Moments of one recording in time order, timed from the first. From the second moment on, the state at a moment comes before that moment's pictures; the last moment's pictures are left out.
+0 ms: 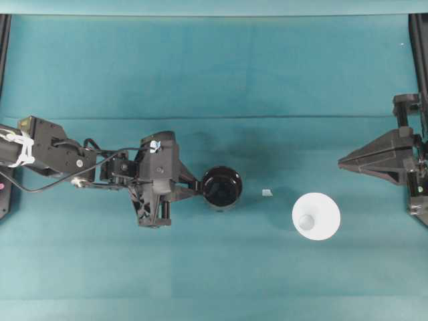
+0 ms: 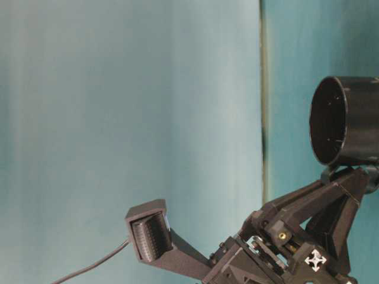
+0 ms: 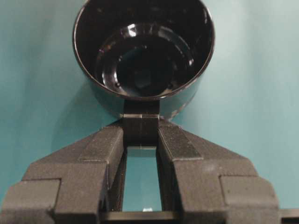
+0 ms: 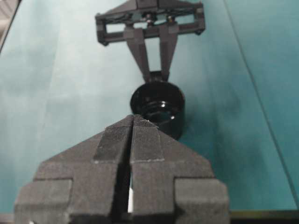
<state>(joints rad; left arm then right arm) -0.01 0.12 0.78 0.01 -0.27 -0.01 0.01 -0.96 1.10 0.04 0.17 0.11</state>
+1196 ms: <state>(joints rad) -0.01 0.01 0.83 0.01 -0.17 -0.03 0.01 -0.79 1.07 0.04 0.40 0.33</state>
